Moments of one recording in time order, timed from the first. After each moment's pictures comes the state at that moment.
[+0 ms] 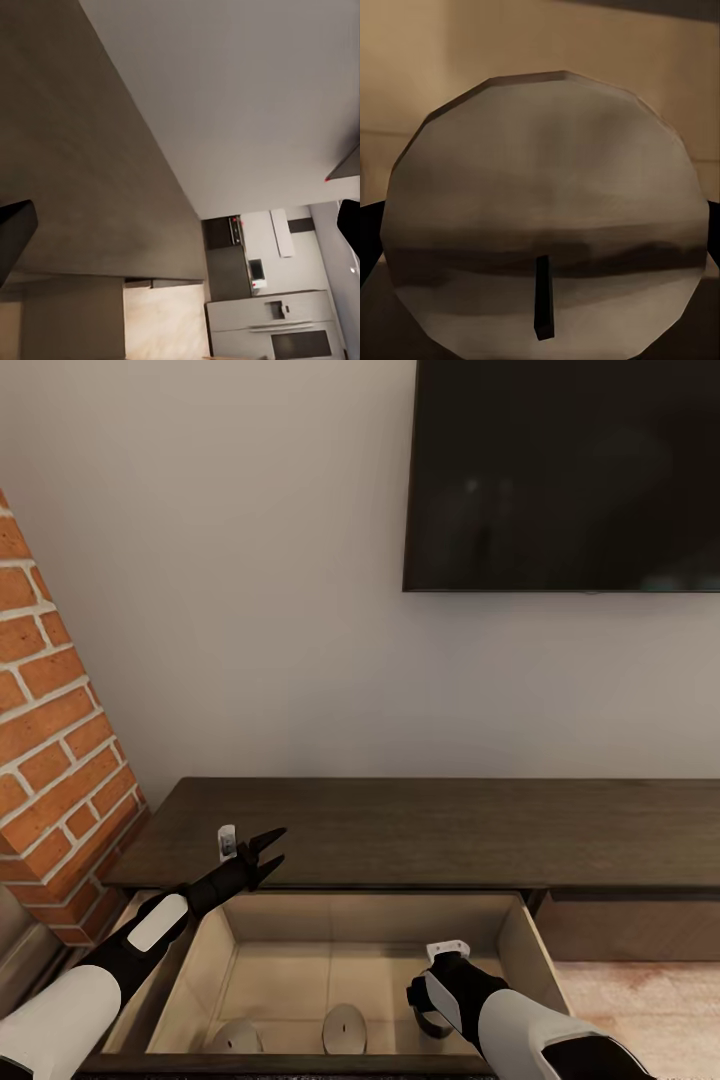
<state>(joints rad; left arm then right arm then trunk) -0.72 0.23 -0.37 -0.51 1.33 0.54 -0.79 -0.74 0.17 0.08 -0.08 -0.02 0.40 -0.21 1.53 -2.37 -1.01</state>
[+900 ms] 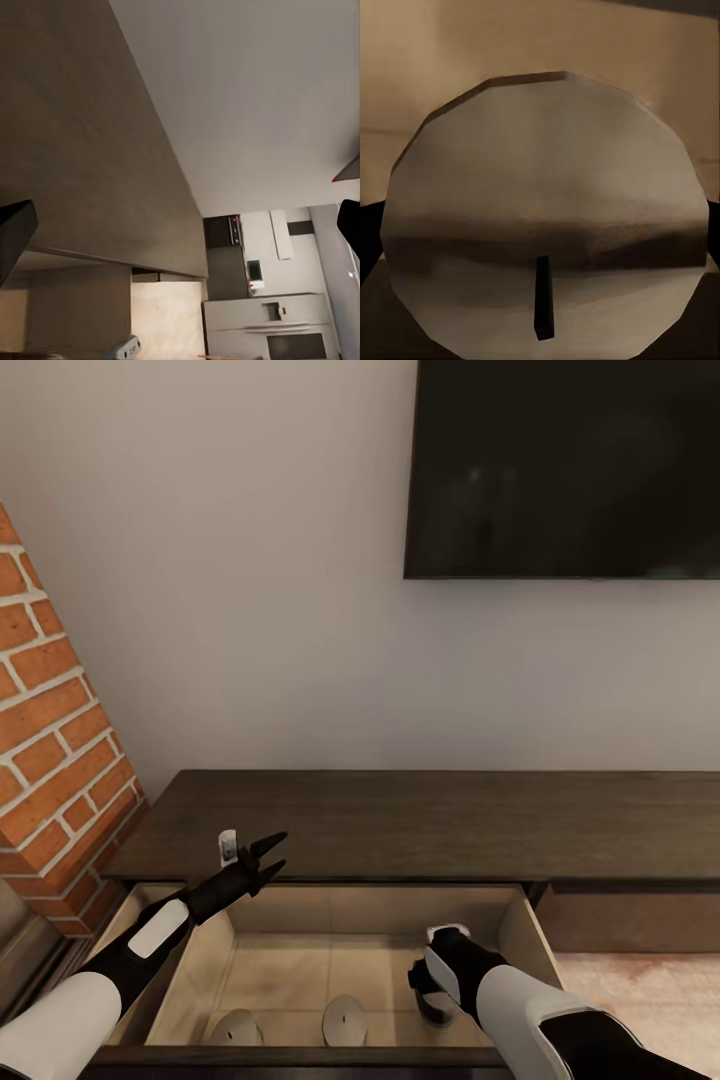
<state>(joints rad) -0.70 0.23 -0.37 -0.51 1.33 0.54 -0.79 -0.80 0.17 0.08 -0.08 -0.03 0.49 -0.21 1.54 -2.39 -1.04</state>
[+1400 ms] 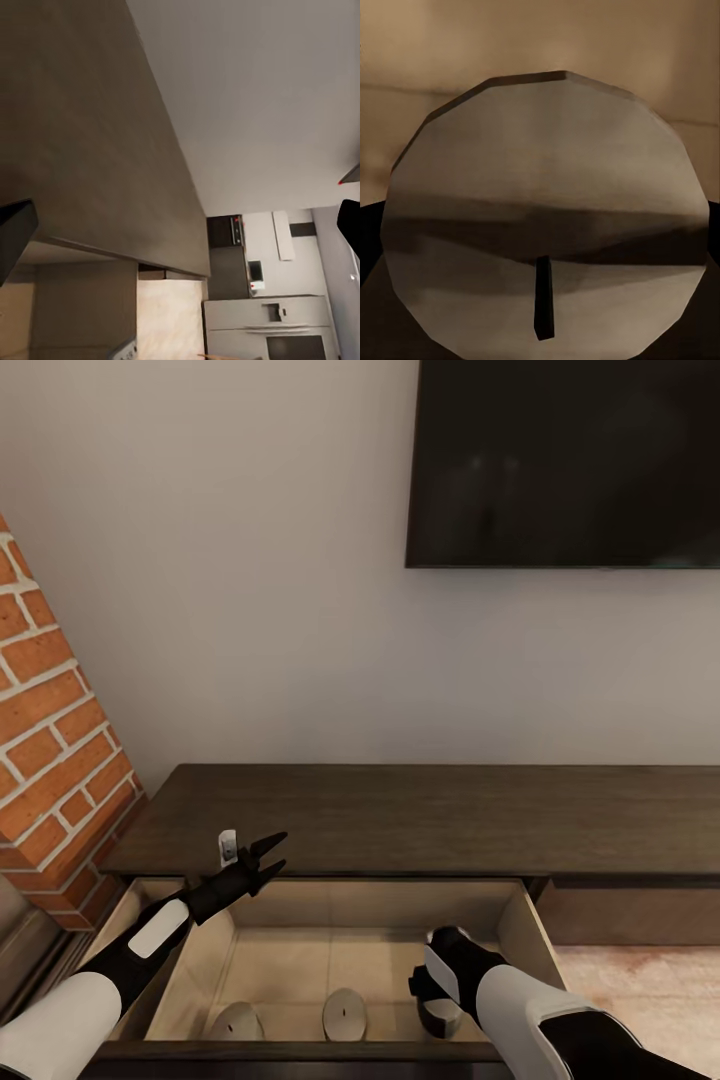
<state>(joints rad) -0.70 0.23 -0.37 -0.51 1.33 0.54 -0.79 -0.80 0.17 0.08 -0.08 -0.03 0.56 -0.21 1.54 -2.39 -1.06</state>
